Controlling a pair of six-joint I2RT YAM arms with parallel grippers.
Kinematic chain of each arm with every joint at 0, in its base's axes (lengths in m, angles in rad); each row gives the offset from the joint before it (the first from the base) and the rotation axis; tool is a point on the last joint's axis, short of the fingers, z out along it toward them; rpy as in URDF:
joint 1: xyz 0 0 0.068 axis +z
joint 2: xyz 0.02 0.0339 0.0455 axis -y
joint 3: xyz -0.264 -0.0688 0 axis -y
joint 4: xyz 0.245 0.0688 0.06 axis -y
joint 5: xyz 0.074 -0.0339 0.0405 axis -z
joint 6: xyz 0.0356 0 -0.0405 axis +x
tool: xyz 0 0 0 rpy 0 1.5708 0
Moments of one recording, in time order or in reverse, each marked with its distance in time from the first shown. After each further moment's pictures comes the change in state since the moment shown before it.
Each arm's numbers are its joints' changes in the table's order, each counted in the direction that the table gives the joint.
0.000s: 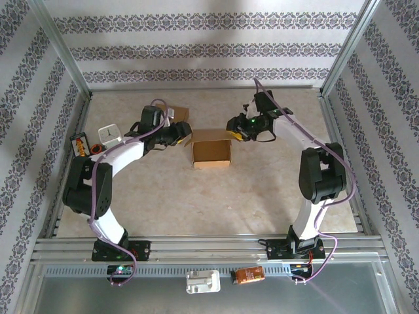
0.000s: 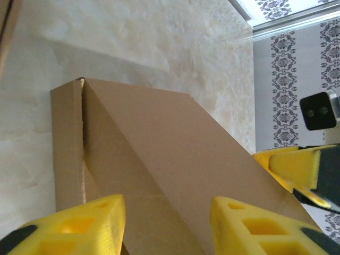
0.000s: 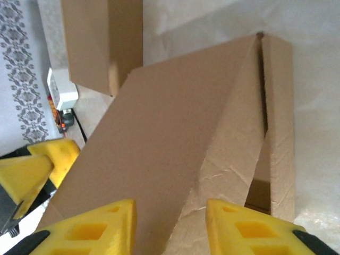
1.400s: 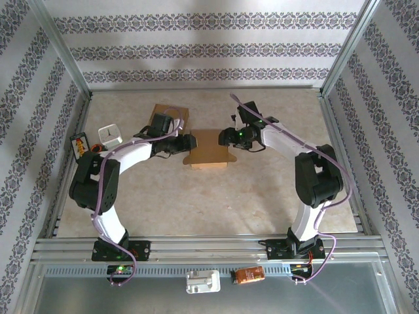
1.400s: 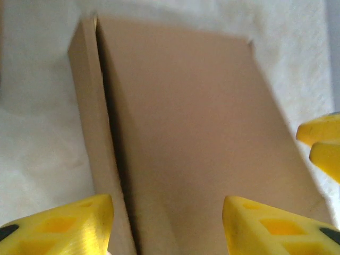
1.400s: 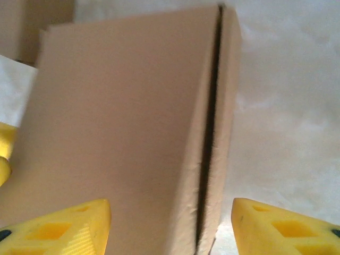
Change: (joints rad) left arm -0.072 -0.062 0.002 -0.158 -0.119 0.279; right arm 0.127 0.014 -0.106 0.027 0.334 -0.189
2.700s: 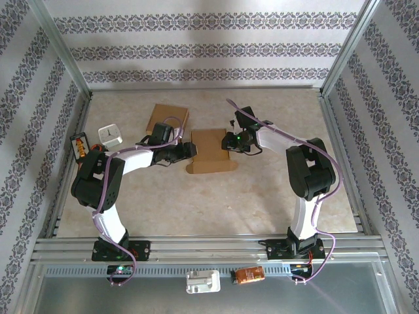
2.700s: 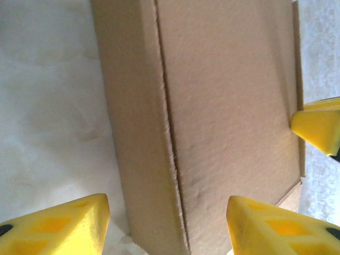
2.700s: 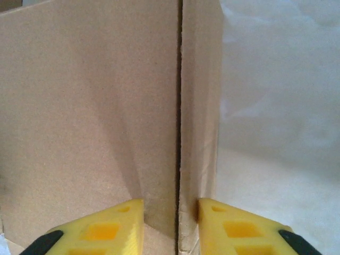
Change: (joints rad) left arm 0.003 -0.008 -0.135 0.161 0.020 -0.082; right arm -0.007 -0.081 -0.016 0.077 0.008 0.008
